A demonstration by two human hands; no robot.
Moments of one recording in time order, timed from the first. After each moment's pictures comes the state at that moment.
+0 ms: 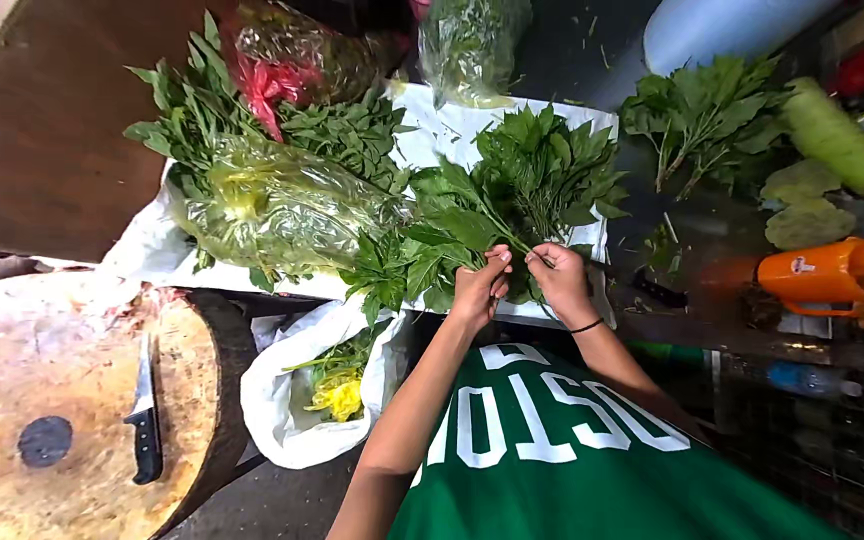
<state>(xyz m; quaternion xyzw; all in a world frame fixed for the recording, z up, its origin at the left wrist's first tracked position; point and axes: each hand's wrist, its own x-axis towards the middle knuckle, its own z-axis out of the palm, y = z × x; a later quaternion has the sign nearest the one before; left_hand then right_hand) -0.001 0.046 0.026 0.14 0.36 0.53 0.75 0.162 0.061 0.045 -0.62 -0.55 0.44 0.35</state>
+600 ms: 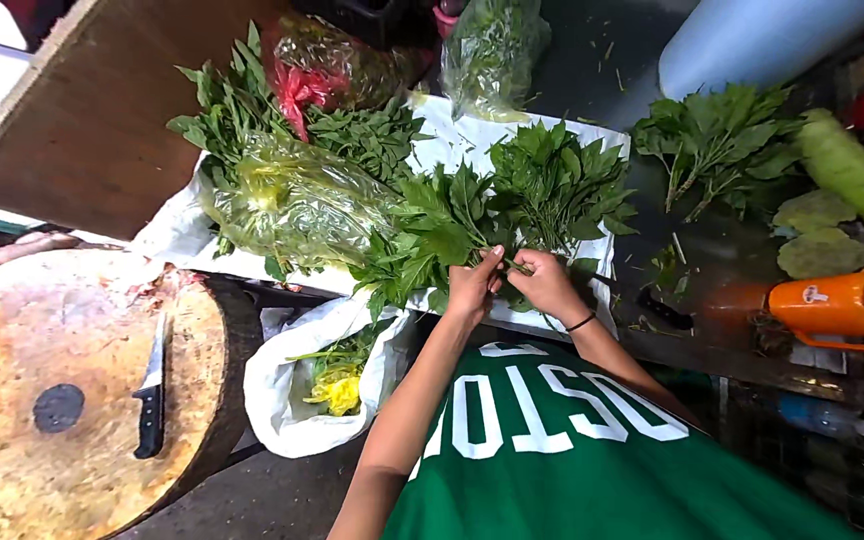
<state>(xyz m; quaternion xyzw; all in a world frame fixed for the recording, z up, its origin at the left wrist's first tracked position) -0.008 0.056 0.032 0.17 0.43 0.58 0.67 0.150 0.082 0.048 -0.54 -0.68 0.43 0.23</state>
